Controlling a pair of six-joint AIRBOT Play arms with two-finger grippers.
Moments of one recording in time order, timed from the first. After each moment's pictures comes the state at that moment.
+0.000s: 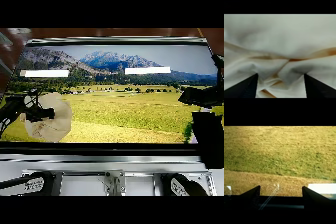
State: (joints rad) left arm 0.07 -1.38 0.95 1.67 -0.98 -1.75; right arm -0.20 -1.06 1.31 -1.31 1.46 1.45
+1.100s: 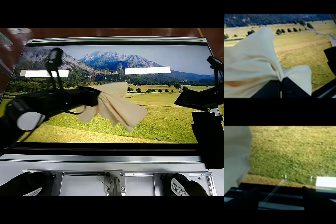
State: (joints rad) left arm -0.70 -1.01 1.12 1.37 -0.60 -1.89; right arm -0.20 -1.06 1.31 -1.24 1.55 1.43
